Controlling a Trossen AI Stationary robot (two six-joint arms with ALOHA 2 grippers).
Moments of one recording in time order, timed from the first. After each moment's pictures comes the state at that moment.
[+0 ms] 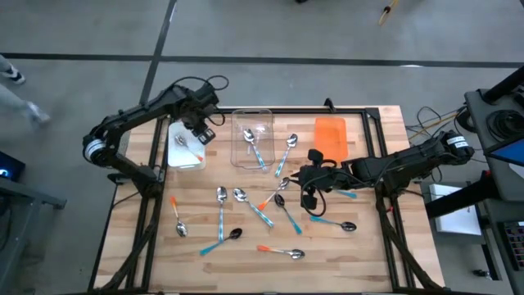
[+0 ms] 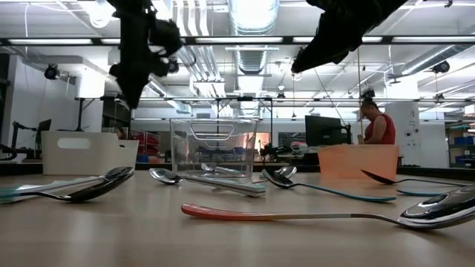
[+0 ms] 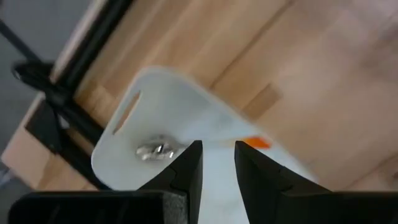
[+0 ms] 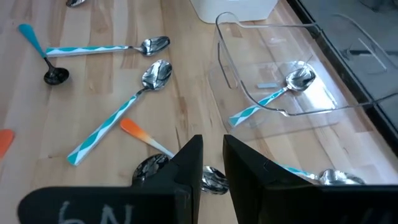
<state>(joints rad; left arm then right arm) 0.66 1.46 1.31 -1.24 -0.19 -0.07 0.19 1.31 0.90 -0.26 0.37 0.14</state>
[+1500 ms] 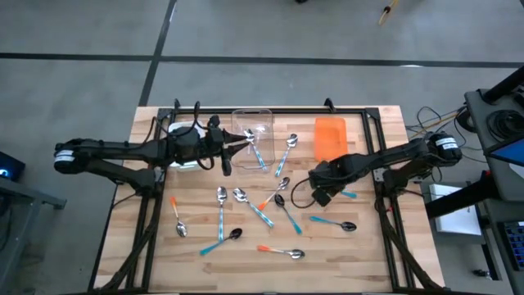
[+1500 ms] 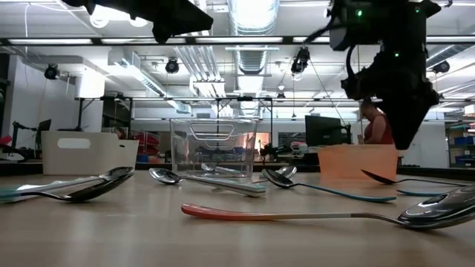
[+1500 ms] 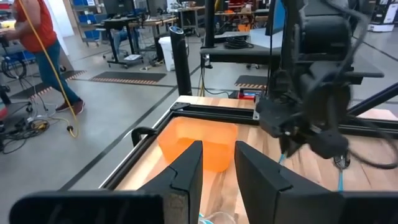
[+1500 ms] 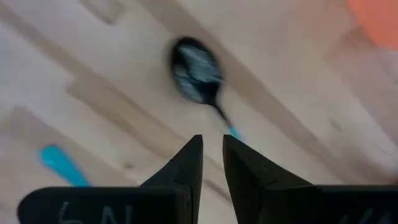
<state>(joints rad) 0.11 1.10 0.77 0.21 -0.20 0.03 0.07 1.44 0.90 -1.00 0.04 0.90</state>
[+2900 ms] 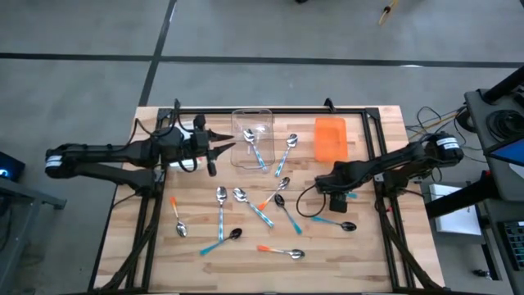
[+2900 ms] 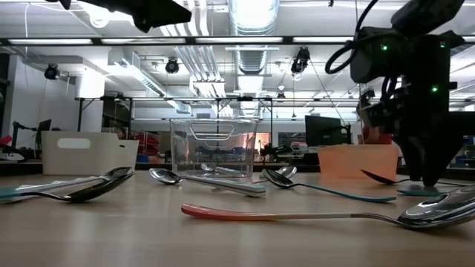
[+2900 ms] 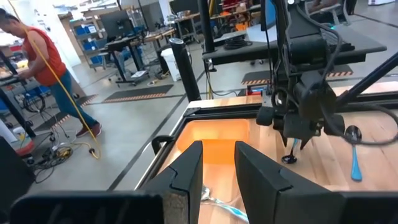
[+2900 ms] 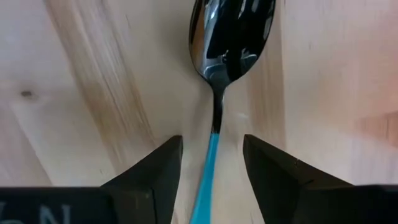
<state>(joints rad) 0.10 0.90 0.70 0.10 -0.20 0.22 0.09 1.44 0.65 -0.75 0.08 0.28</state>
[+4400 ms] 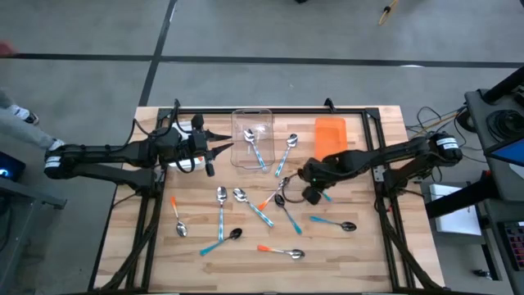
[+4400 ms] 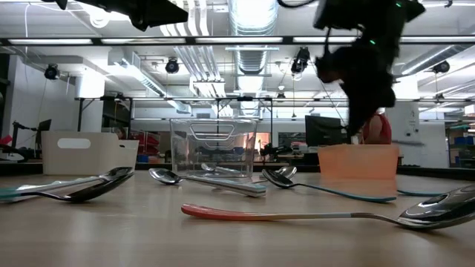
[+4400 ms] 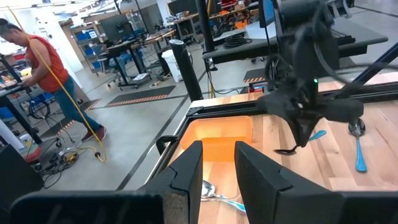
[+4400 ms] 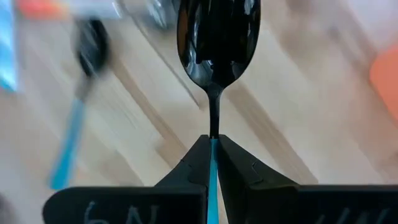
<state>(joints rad) 0.11 0.88 0.69 0.09 -0.20 0.25 0.03 1.43 0.96 -0.75 0.06 0.71</state>
